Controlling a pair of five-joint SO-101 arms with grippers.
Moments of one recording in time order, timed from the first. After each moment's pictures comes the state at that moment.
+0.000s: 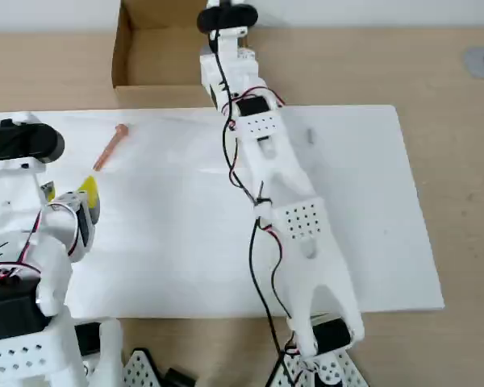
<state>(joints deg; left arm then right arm) -14.9 -68.3 39.4 74.5 -14.5 -20.5 71.3 -63.7 20.4 -13.0</state>
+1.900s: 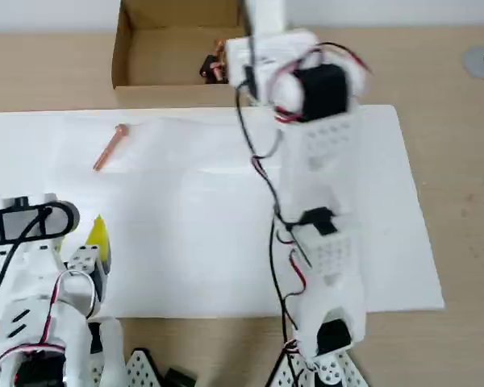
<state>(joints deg) -14.9 -103.9 60.7 81.8 -14.5 -20.1 33.2 -90.8 101.8 -14.5</state>
